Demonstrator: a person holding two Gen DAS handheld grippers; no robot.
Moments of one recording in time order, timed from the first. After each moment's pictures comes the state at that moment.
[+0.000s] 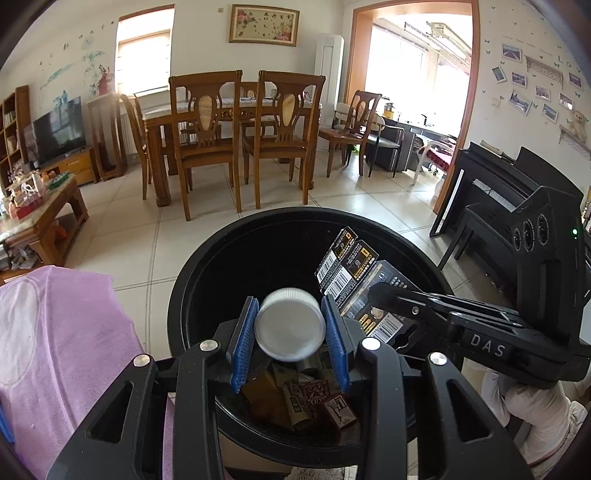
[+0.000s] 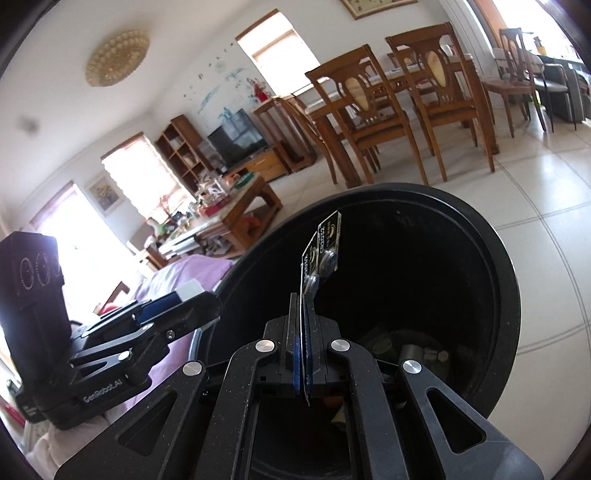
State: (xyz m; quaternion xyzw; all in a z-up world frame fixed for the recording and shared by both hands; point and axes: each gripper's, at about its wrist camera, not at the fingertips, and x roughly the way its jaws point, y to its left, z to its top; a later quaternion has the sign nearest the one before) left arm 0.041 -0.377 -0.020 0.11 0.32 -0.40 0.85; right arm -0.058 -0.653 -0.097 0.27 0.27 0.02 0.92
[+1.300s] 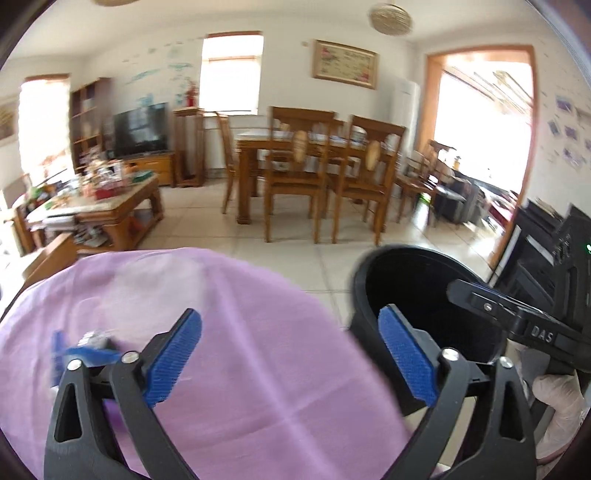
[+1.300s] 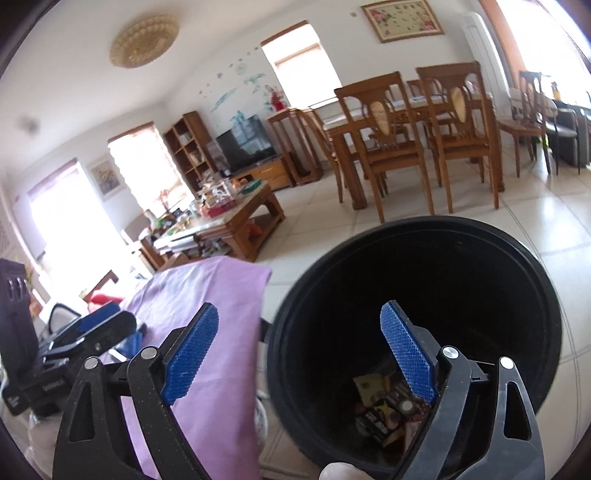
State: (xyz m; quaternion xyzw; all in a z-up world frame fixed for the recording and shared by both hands) left arm 0.048 -0.204 0.024 0.04 0.27 -0.26 0.93; right arm -0.031 -0.540 -0.044 0.19 0.25 0.02 0.95
